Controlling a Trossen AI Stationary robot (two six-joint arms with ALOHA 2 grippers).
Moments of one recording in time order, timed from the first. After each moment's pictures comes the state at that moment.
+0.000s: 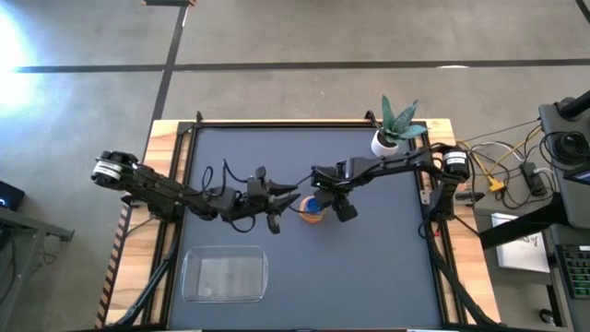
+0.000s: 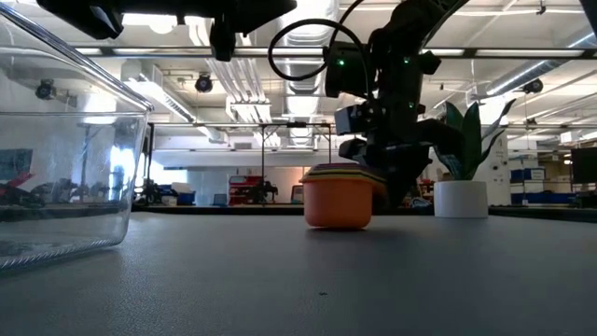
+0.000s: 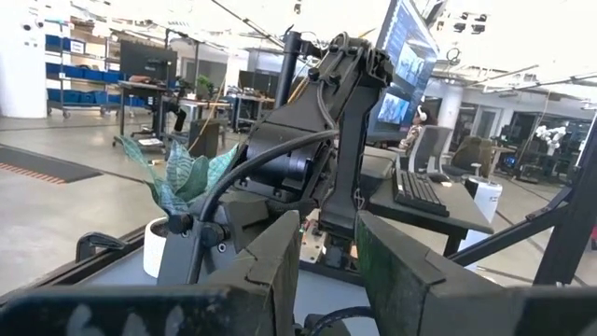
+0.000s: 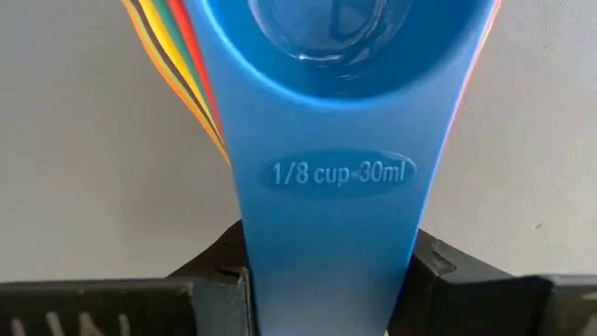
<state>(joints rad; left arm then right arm) -0.22 1.46 0.69 0.95 -0.48 -0.11 -0.14 1.82 1.19 -0.71 -0.10 -0.55</state>
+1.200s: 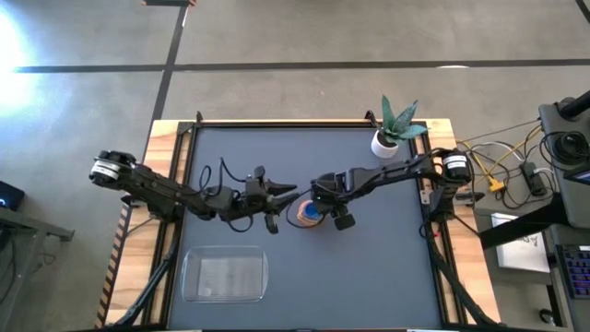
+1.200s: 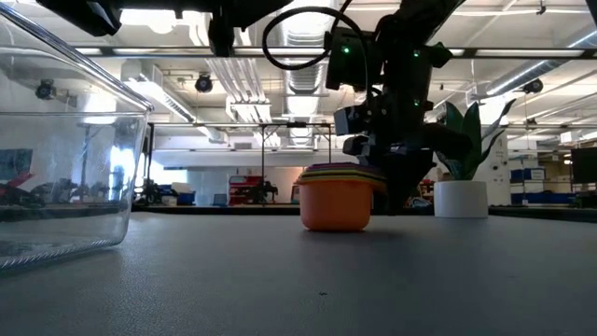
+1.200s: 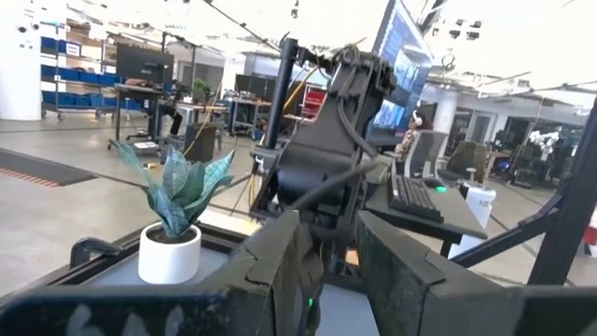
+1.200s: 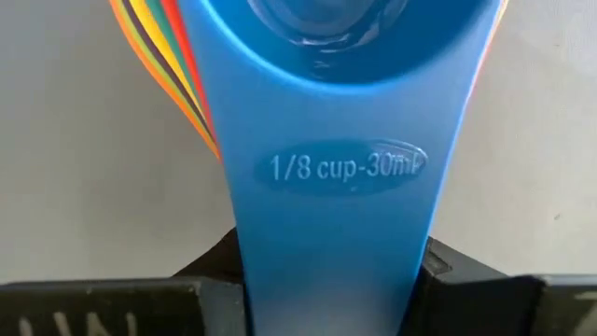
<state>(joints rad) -0.23 1.44 0.69 0.95 -0.48 -0.11 -0.04 1.82 1.17 -0.67 0.01 -0.39</state>
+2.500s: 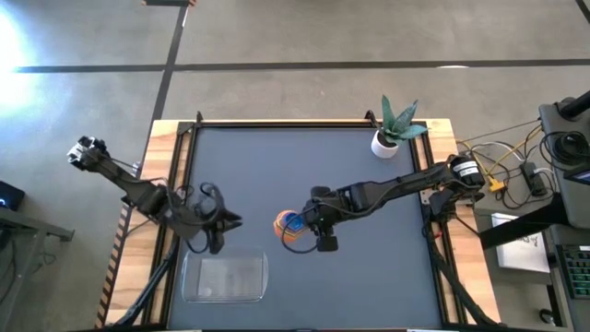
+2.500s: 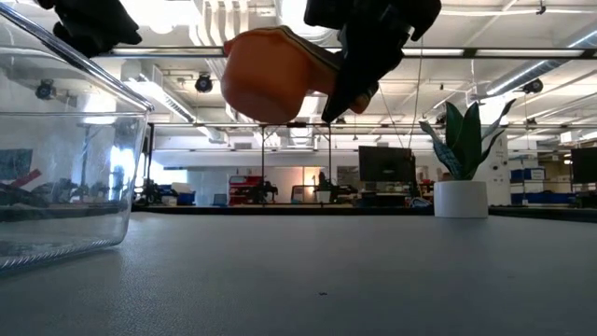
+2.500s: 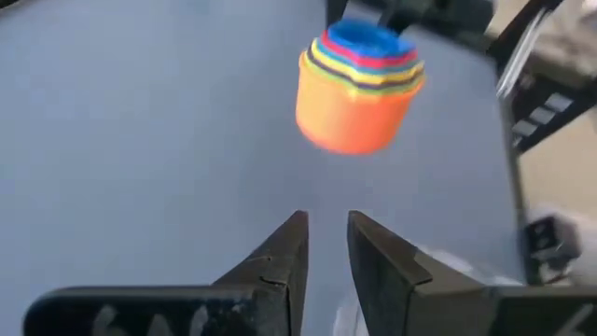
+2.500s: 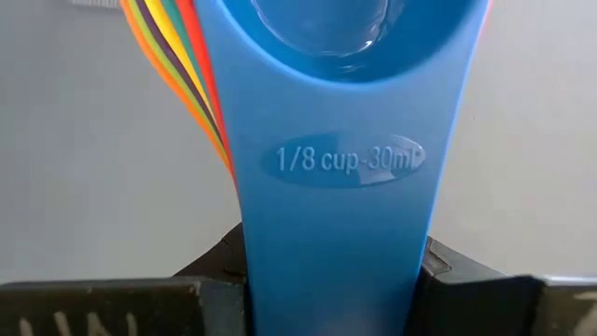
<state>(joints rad) -0.57 0.92 0.78 -0.56 -0.53 -0.77 0.17 1.74 1.37 -0.61 0.03 0.06</state>
